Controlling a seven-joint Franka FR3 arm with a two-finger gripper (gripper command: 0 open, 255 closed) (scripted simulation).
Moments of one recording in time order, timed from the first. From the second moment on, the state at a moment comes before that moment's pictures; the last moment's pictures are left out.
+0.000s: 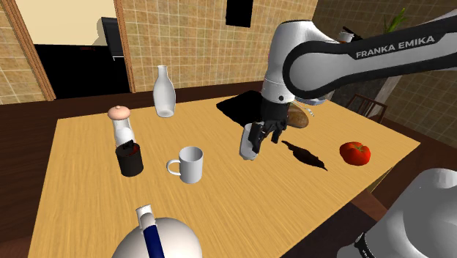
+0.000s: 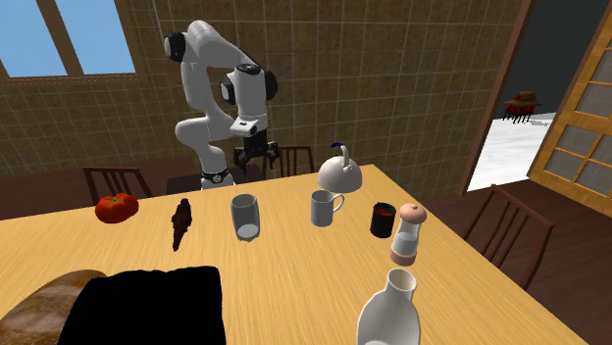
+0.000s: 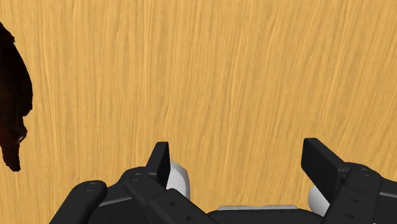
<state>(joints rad) 0.07 -0.42 0.24 -2.45 0.13 1.98 0.19</state>
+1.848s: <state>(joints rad) 0.13 0.18 0.37 -2.13 -0.15 2.46 0.44</state>
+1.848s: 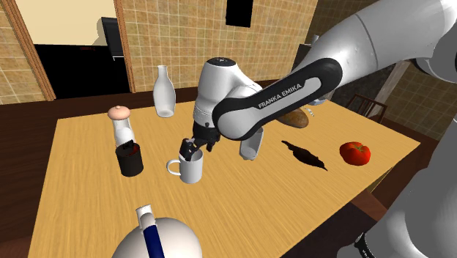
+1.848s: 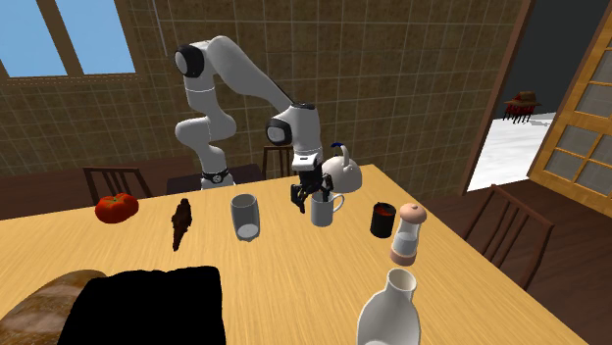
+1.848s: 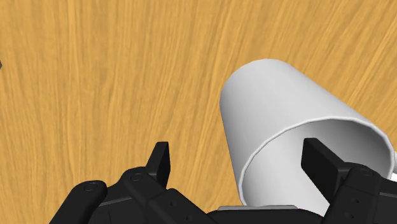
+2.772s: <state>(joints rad) 0.13 0.17 0.37 -2.13 -0.15 2.45 0.44</state>
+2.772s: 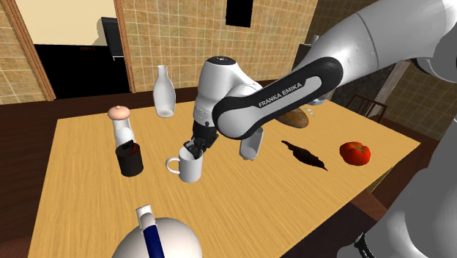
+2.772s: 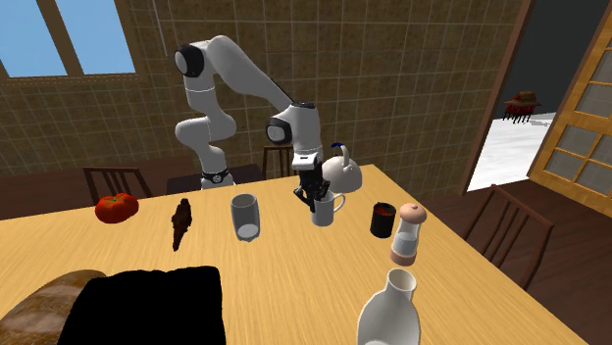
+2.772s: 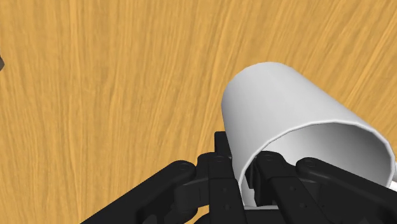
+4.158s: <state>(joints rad) 0.11 0.04 0.38 -2.00 -0.06 2.20 0.37</state>
